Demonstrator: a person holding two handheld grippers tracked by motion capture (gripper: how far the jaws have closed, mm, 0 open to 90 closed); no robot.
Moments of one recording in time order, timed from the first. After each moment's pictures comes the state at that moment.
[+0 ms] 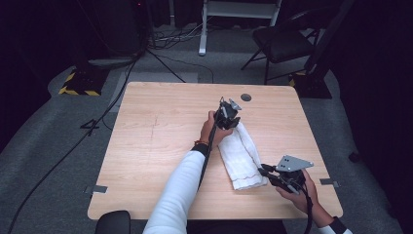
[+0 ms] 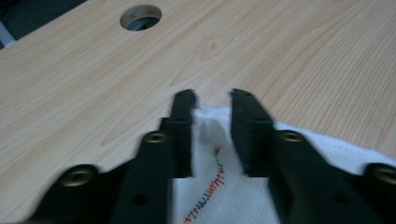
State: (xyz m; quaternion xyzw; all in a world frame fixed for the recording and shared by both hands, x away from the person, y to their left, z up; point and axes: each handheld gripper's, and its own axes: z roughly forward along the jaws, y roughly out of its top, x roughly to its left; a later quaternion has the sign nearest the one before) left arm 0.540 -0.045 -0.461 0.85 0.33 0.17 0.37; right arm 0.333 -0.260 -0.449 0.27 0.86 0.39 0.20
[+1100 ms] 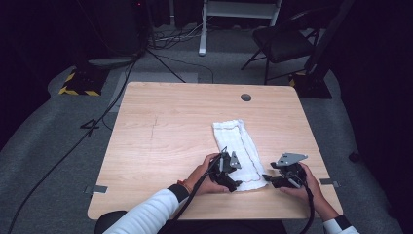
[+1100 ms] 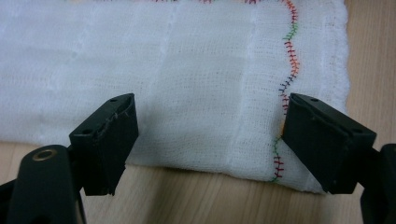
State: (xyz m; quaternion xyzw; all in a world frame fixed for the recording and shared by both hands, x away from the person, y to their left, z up) left arm 0.377 -0.020 -0.490 0.93 0.18 0.07 0.32; right arm 0.364 -0.284 -0.484 0.30 0.89 0.31 0.15
